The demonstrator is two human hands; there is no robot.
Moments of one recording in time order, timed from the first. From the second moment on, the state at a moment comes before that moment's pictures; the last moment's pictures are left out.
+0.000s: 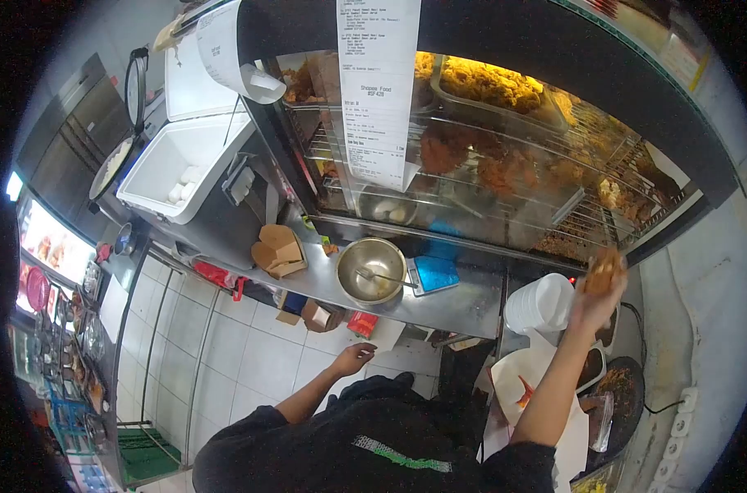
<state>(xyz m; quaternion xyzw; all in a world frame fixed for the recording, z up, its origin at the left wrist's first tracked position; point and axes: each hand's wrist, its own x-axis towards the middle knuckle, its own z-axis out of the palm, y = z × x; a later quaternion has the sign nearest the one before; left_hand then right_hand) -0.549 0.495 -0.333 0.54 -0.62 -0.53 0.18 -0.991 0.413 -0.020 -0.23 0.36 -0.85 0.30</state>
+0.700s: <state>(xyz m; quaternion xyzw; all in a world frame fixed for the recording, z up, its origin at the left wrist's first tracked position) -0.455 0.510 -0.504 0.39 -0.81 -0.38 -0.20 -0.826 0.805 -0.194 0.03 0.43 -0.87 0.23</state>
